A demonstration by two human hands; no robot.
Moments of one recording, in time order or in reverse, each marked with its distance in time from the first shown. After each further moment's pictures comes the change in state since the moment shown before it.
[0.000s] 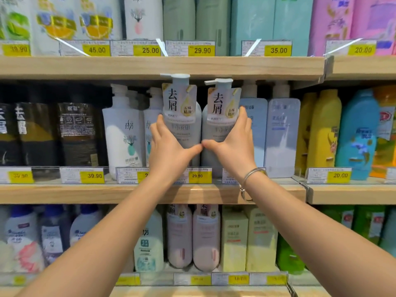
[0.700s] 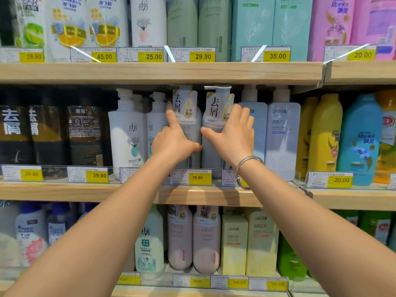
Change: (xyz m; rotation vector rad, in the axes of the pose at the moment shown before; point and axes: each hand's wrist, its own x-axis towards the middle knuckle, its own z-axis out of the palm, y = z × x) left_hand 0.027 0.020 -0.005 0.346 -0.188 -0.103; right_hand 0.019 -0.017 -0.005 -0.309 0.018 -0.043
